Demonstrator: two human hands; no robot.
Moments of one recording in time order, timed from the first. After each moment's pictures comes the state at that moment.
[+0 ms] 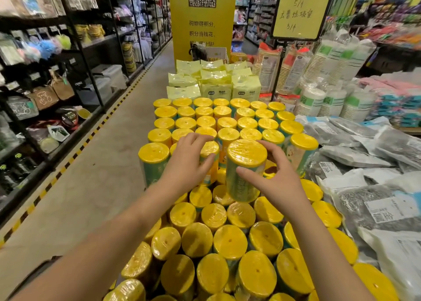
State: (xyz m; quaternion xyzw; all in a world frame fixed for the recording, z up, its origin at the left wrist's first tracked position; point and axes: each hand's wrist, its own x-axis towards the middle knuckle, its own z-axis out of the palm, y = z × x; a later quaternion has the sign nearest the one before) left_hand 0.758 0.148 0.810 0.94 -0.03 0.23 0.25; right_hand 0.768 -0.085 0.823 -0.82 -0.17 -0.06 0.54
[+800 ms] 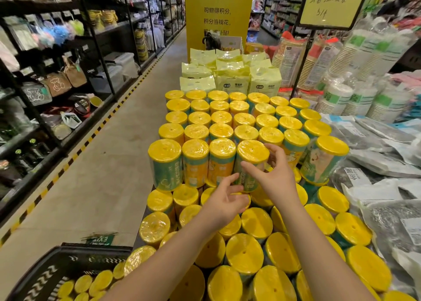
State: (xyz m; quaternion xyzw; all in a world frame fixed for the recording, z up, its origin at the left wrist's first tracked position) left_hand 0.749 0.098 0.726 0.71 0.08 -0.05 0.70; right_hand 0.841 -0.040 0.759 -0.84 -0.11 -0.07 0.52
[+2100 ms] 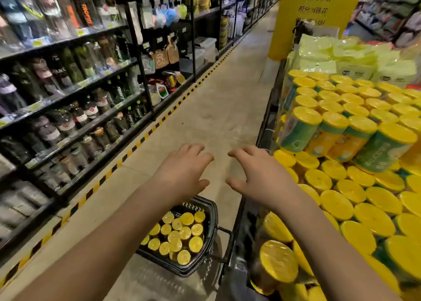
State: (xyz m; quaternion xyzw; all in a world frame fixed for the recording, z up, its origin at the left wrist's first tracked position) left_hand 0.446 0.354 0.796 0.99 0.16 -0.01 0.02; right_hand 0.566 0.194 0.799 -0.86 -0.50 0.00 0.10
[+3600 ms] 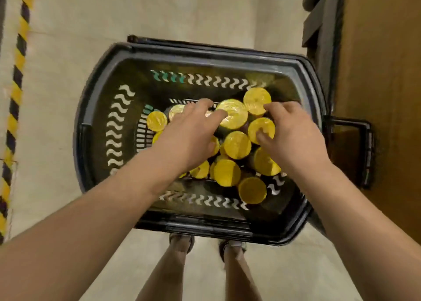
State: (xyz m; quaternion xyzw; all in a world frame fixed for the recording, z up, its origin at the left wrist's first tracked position) left_hand 0.488 0.616 0.184 0.96 0.04 -0.25 0.15; right_hand 0.566 0.423 0.182 -0.95 -0.19 0.23 0.09
